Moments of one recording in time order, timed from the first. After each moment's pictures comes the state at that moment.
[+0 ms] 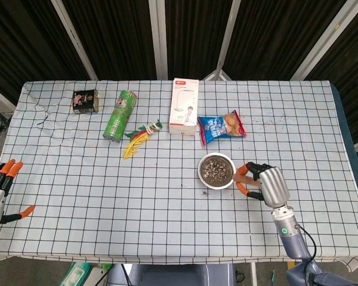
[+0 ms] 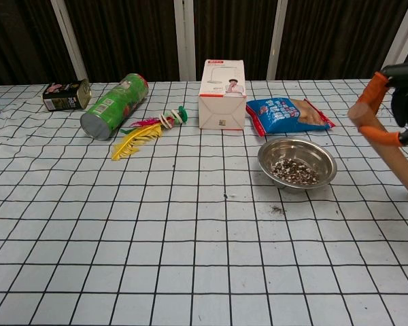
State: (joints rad) left arm -0.09 -1.12 -0.04 -1.59 1.50 1.49 -0.01; right arm 0.39 -1.61 0.15 -1.19 -1.59 1.54 0.29
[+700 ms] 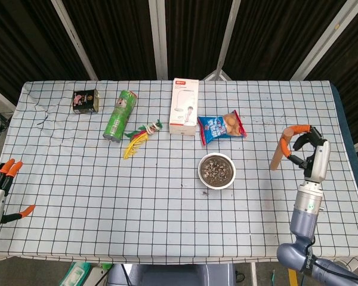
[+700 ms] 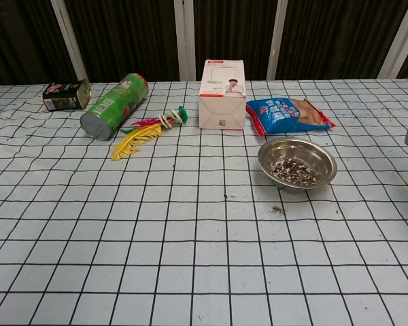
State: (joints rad) left arm -0.09 -1.12 -0.04 -1.60 1.50 1.49 0.01; right arm 0.38 -1.58 0.48 -1.43 -1.24 1.53 0.49
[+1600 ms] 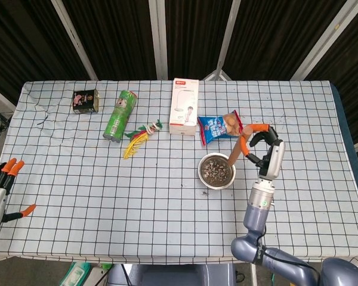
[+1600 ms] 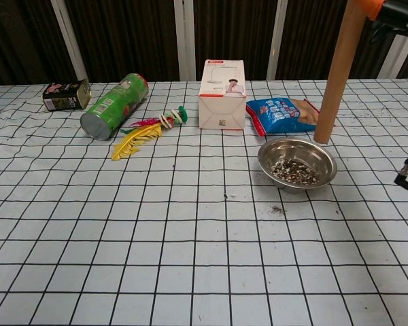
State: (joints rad) left arm -0.10 -1.12 -0.04 -1.60 1.49 1.47 0.00; right arm 0.57 -1.95 0.54 -1.24 -1.28 1.62 0.57
